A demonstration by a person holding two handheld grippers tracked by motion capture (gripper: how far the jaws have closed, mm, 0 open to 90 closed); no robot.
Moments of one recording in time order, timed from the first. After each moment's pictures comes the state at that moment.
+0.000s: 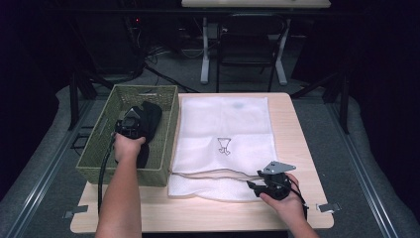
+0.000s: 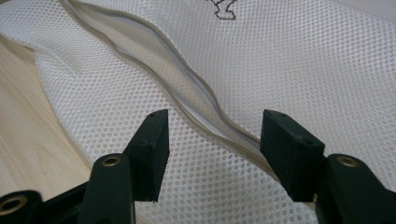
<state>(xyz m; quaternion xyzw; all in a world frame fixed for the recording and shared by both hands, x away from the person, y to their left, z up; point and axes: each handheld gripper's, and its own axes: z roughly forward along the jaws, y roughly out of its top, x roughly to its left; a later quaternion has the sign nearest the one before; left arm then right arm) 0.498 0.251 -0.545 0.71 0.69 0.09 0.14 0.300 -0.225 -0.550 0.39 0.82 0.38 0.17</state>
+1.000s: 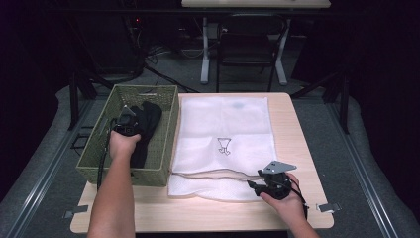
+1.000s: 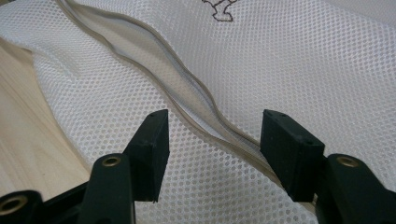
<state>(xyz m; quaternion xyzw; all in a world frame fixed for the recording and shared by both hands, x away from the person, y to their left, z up) 0.497 0.263 -0.529 0.70 0.69 0.05 0.17 0.300 -0.226 -0.550 0.39 0.82 0.38 0.17</state>
